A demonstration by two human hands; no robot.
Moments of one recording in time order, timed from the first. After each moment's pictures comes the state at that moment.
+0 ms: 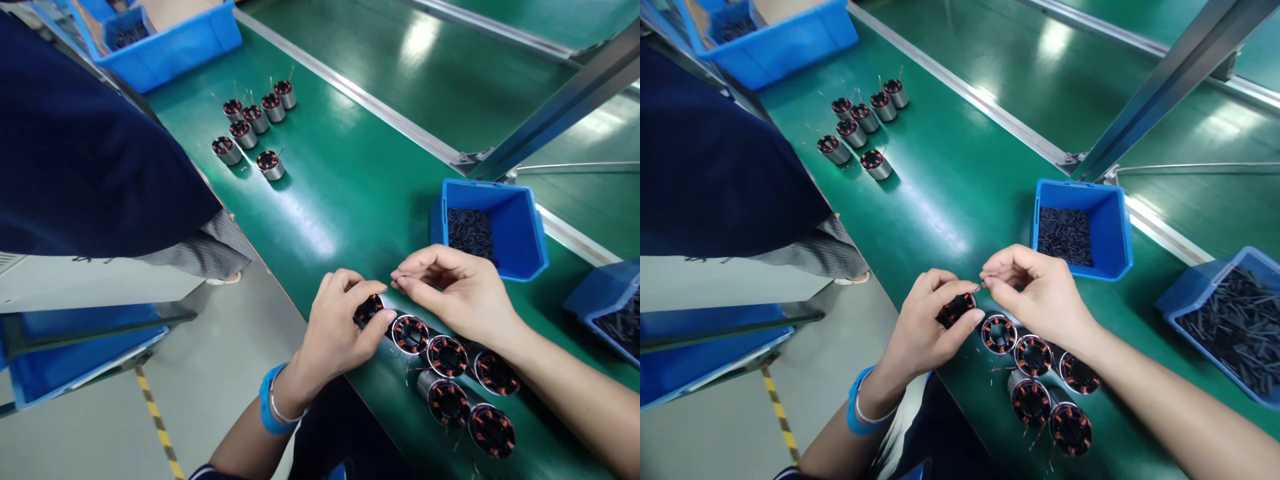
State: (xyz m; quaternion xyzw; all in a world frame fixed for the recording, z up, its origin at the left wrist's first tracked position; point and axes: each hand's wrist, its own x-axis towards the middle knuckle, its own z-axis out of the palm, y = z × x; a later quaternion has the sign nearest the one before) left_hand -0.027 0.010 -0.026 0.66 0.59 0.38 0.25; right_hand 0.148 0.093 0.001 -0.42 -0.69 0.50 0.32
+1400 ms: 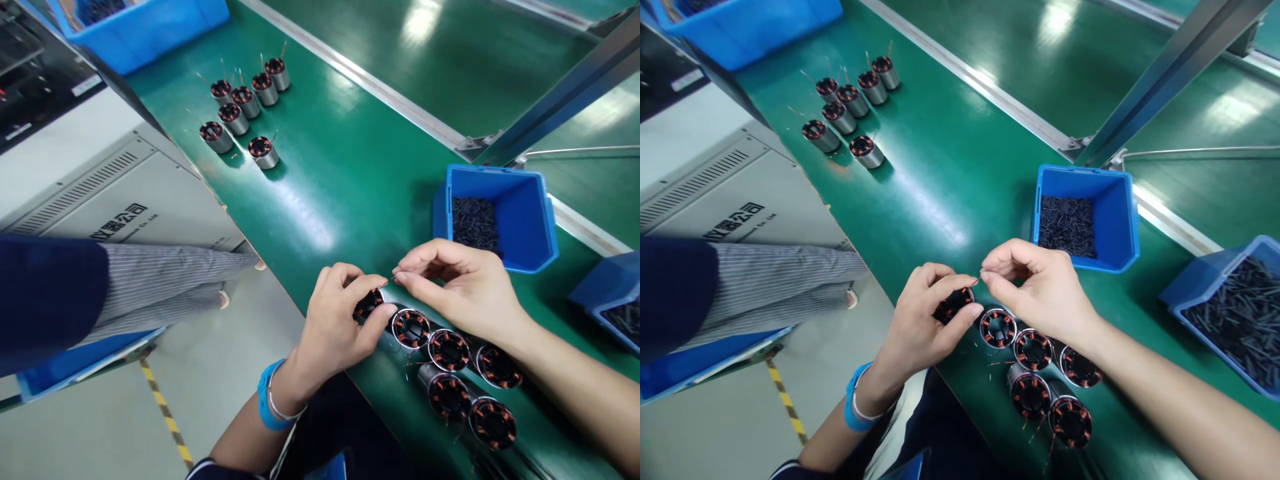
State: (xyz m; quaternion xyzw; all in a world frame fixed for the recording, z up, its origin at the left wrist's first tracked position) left_hand -0.027 0.008 -0.027 0.67 0.60 0.37 0.24; right_hand 0.151 0.091 -0.006 -0.42 -0.72 0.47 0.30
